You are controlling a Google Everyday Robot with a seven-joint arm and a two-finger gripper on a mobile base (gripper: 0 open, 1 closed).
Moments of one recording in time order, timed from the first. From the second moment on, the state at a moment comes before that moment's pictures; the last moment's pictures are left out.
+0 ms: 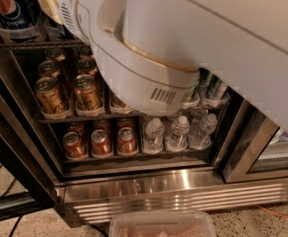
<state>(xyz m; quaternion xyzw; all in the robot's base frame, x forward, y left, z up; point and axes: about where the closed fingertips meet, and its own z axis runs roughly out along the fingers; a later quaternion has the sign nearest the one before) 0.537 0.115 1.111 -0.24 0.68 0.15 0.67</state>
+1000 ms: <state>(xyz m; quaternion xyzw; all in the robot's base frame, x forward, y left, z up) 0.470 0.047 1.073 -0.21 0.70 0.17 0.66</state>
